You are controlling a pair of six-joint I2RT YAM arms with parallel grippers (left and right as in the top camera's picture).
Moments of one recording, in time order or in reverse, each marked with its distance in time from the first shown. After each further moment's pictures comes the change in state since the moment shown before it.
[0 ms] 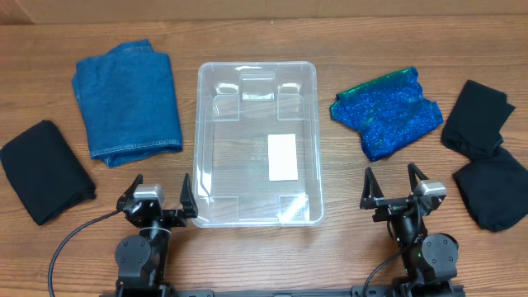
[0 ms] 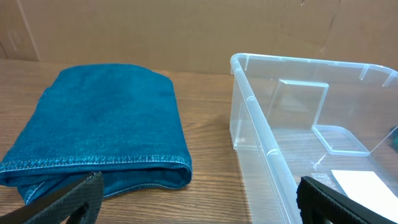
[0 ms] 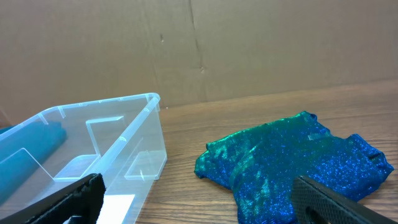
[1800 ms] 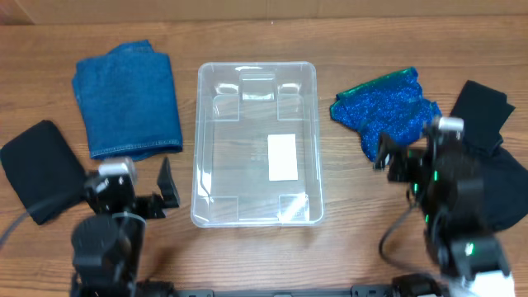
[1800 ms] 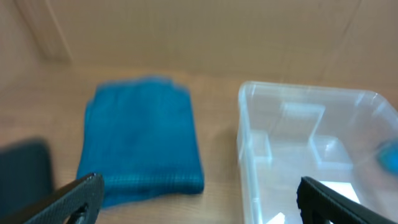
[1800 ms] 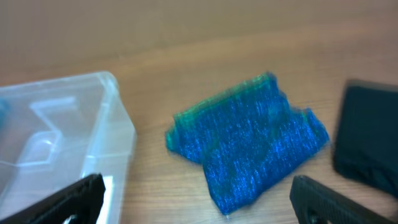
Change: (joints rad) left arm 0.000 0.382 0.690 -0.490 -0.062 0.000; right arm -0.001 0.815 0.798 -0.486 0.120 0.028
